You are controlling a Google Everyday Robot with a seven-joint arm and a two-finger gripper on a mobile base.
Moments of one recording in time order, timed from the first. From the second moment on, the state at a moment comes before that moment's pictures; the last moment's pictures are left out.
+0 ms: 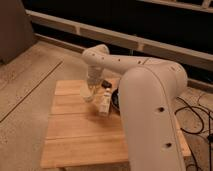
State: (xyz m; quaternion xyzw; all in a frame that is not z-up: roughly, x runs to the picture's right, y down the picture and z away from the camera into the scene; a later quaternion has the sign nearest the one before) arm -0.052 -0.006 0.824 -0.27 0.17 0.66 0.68
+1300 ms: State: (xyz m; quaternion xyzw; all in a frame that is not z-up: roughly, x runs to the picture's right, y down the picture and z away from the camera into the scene) arm 0.054 -0.019 0.803 -0.21 0.19 0.76 0.59
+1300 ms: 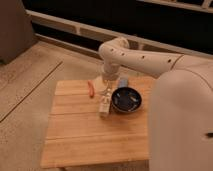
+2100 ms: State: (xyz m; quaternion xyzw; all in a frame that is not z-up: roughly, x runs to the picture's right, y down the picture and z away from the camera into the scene) arm 0.148 -0.005 0.799 -0.19 0.21 0.82 0.50
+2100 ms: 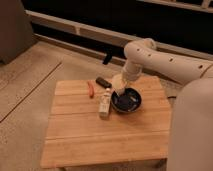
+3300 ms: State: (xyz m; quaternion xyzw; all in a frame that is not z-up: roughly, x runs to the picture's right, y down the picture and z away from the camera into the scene) arm 0.157 0.030 0.877 -0.19 0.29 0.81 0.47
